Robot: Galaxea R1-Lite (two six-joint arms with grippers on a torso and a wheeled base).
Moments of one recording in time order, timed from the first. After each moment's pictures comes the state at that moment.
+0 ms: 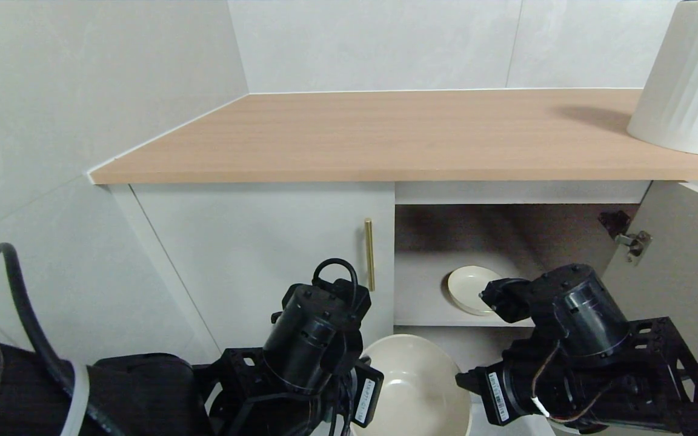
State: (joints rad) left arm -0.89 1.80 -0.76 -0.34 0.28 -0.28; right arm 0.78 1.67 -0.72 -0.20 -0.03 0.37
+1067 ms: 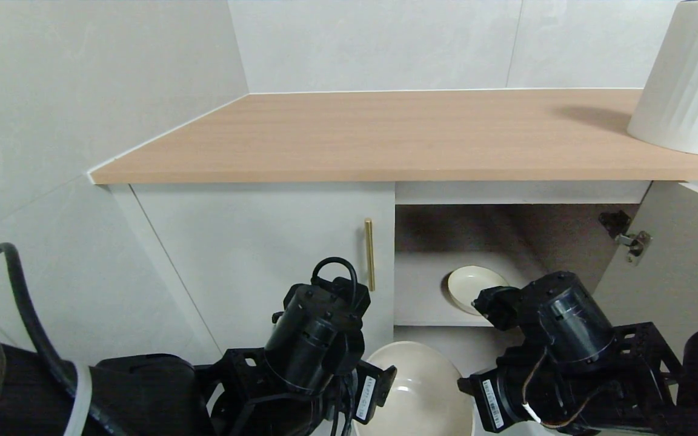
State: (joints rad) left arm -0.90 1.81 -0.76 -0.35 0.30 -0.29; right arm 0.78 1.70 -0.72 -0.20 -0.03 0.38
